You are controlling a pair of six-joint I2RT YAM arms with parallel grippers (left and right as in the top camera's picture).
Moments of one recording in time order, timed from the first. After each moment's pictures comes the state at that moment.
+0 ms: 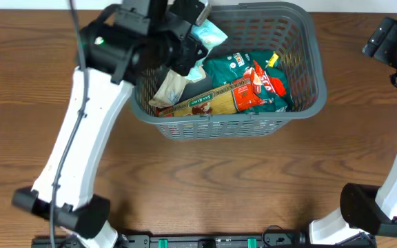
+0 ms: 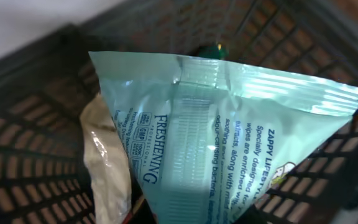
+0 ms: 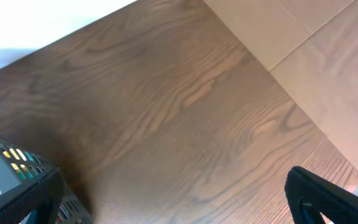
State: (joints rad) left arm -0.42 1.79 2.14 -1.19 0.31 0.11; right arm -0.09 1.76 2.47 -1.66 0.48 0.40
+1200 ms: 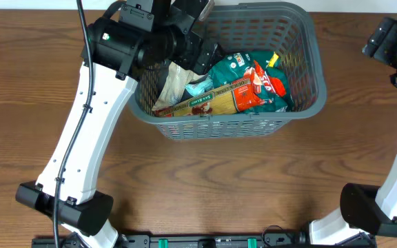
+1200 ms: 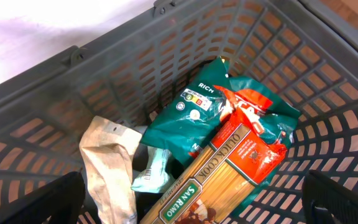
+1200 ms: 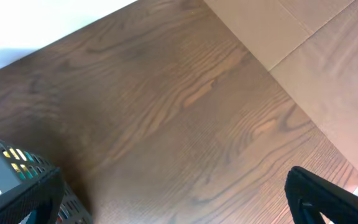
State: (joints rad) left arm -0.42 1.81 2.14 -1.13 0.31 0.12; right arm -0.09 1.76 2.47 -1.66 0.48 0.40
